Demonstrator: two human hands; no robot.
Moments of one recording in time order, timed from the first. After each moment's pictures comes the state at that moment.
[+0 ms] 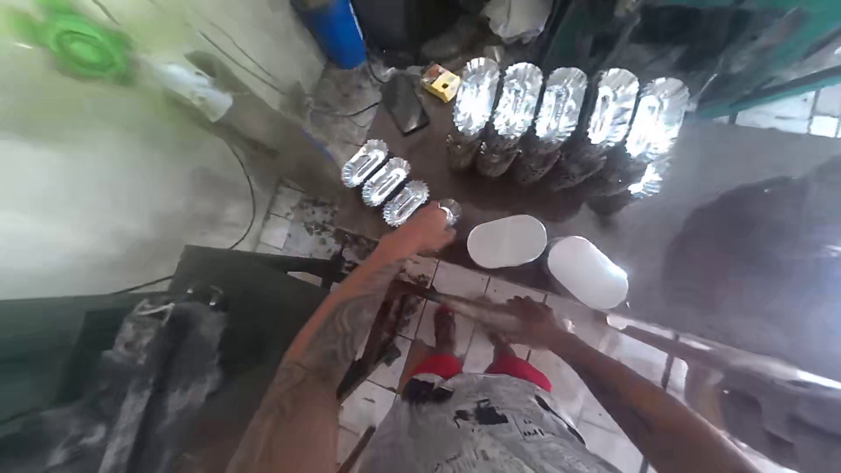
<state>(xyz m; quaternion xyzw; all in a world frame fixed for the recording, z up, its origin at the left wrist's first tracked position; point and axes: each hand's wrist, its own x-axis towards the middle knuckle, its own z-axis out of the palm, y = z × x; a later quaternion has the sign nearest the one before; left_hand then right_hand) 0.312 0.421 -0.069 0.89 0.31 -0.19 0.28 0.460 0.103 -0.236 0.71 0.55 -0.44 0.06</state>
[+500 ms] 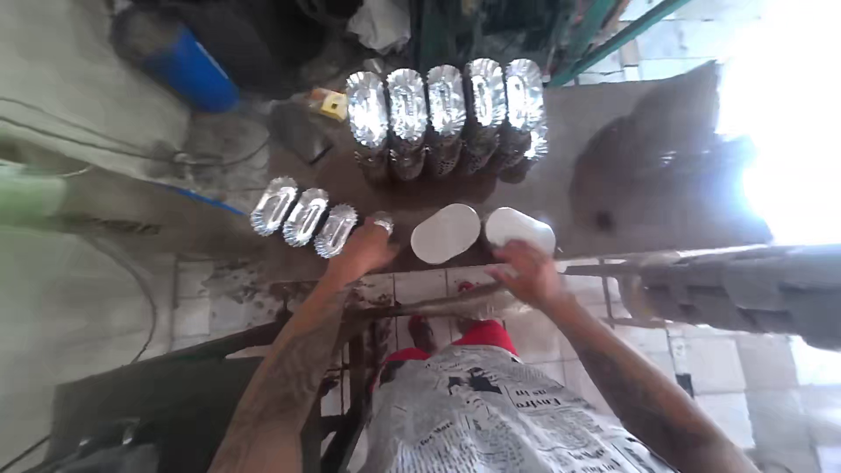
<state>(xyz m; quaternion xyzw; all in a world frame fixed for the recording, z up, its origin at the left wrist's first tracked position) 0.321 0.428 -0.087 0.90 0.27 -0.24 0.23 0.461 0.112 -0.085 0.80 0.50 -0.09 -0.31</state>
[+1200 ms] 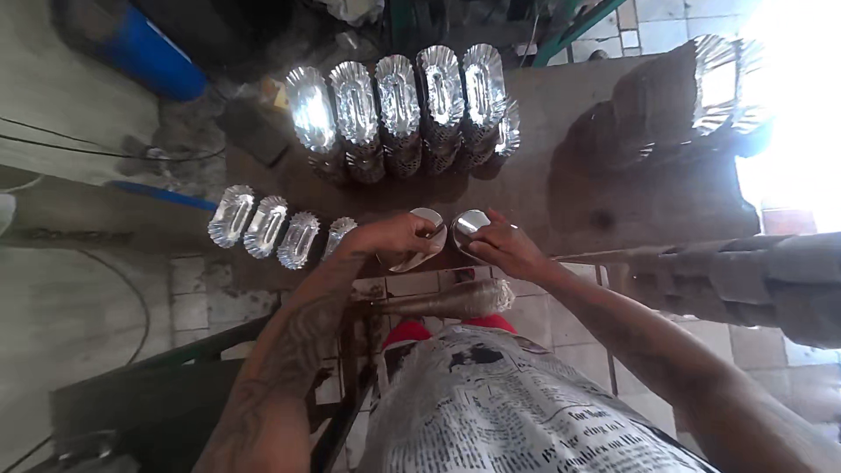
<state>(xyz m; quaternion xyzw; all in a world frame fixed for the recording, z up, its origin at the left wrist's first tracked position) 0.423 0.379 -0.067 0.77 0.04 -0.34 0.53 0.536 0.116 -0.086 0.74 0.51 -0.26 -0.35</state>
